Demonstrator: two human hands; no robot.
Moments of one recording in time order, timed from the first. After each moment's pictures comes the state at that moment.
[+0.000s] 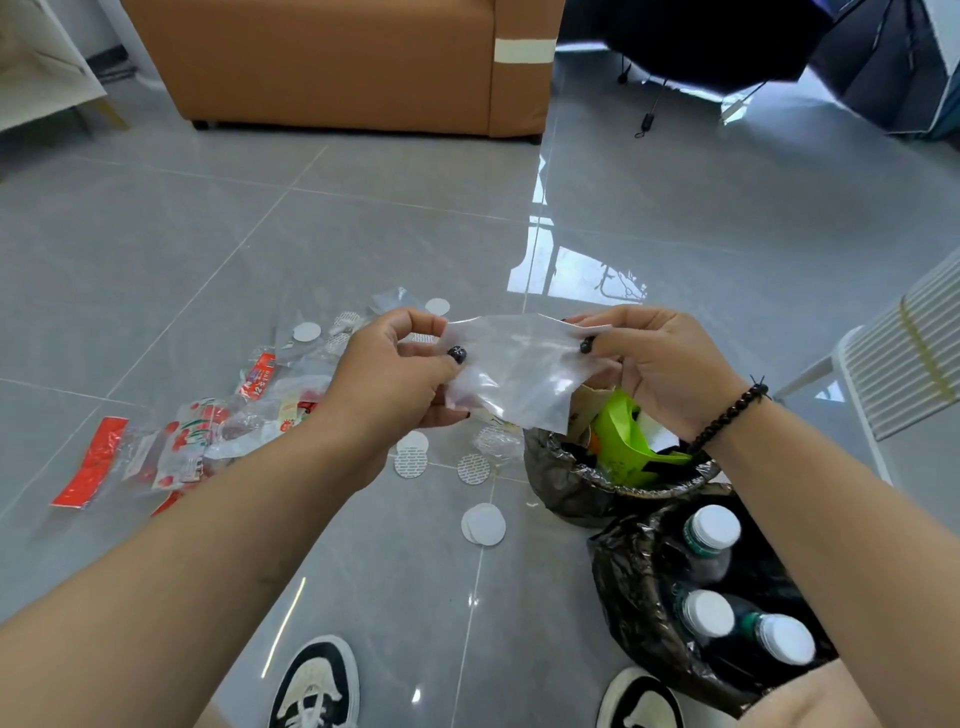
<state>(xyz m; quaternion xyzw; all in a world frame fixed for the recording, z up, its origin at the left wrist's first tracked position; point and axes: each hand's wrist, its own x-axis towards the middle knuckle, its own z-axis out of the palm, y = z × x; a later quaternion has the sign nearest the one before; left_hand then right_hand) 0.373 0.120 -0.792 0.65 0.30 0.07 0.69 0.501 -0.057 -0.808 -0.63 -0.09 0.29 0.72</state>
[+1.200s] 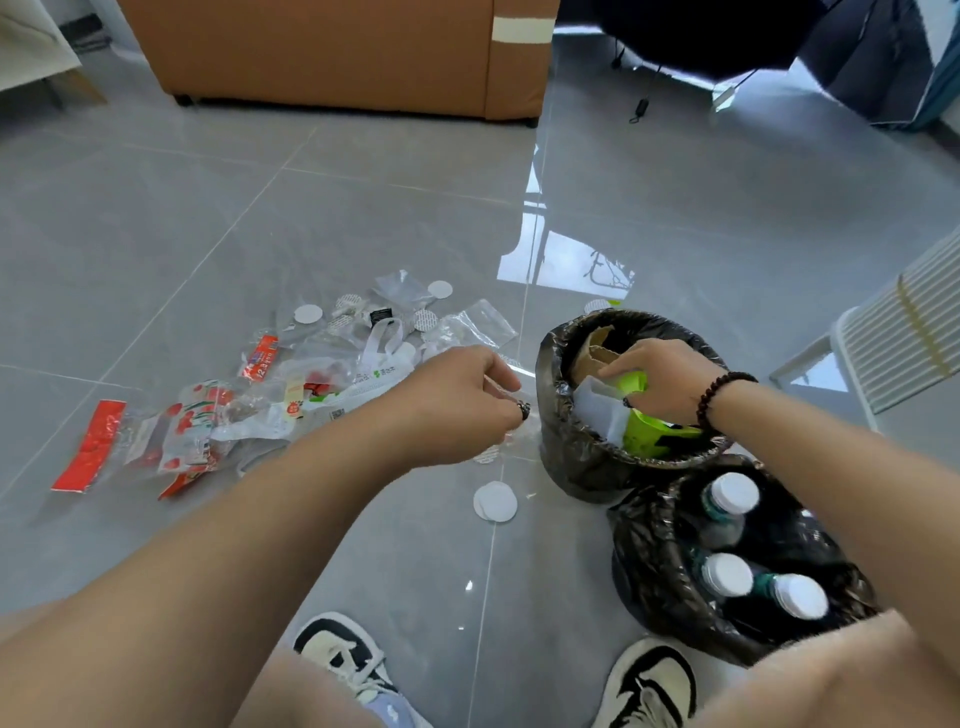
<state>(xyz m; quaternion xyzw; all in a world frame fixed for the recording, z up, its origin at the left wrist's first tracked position) 0.354 0.124 -0.792 0.85 0.18 -0.16 0.48 0.521 -0.065 -0.861 -0.93 -0.30 0.20 0.05</state>
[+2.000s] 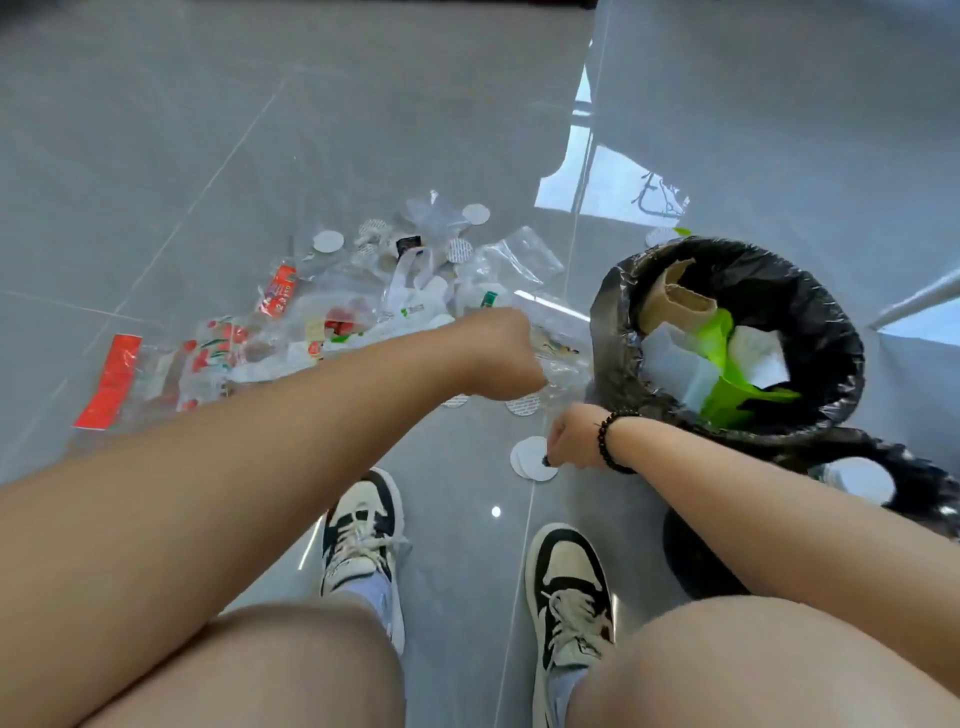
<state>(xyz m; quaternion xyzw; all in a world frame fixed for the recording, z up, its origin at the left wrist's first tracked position) 0.416 0.157 -0.893 0.93 0.13 -0.24 0.25 0.468 0.027 -1.014 -0.86 -0.24 0.45 -0.04</state>
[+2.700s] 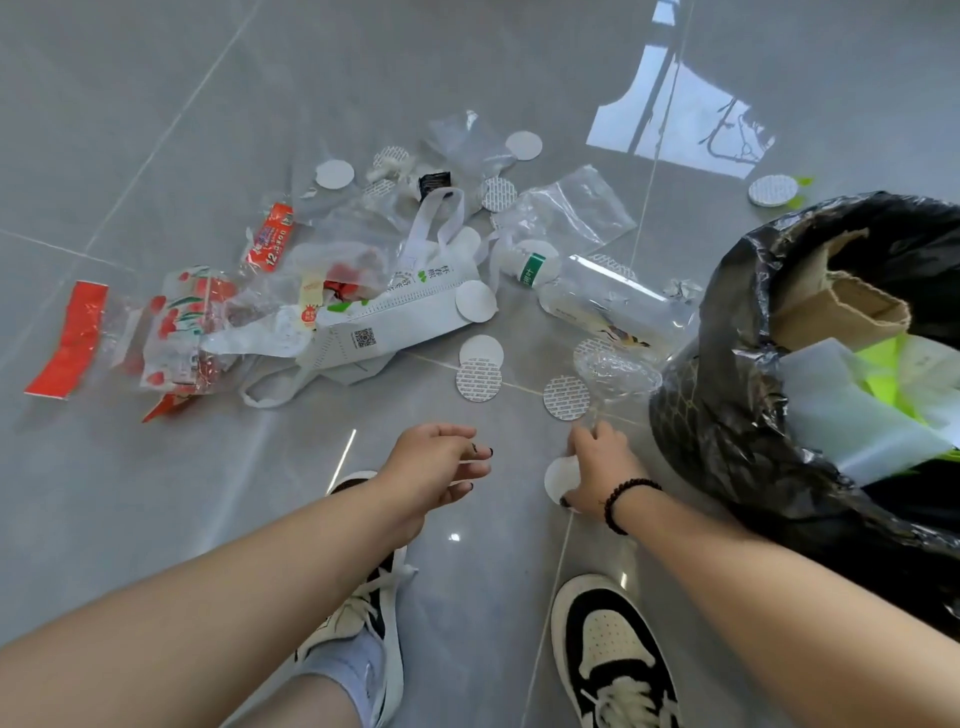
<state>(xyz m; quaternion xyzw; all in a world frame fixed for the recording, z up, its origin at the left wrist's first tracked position) 0.374 0.204 -1.086 0.50 0.54 -0.14 0.66 0.487 0.037 -1.189 -0.89 -0.25 0.38 0.00</state>
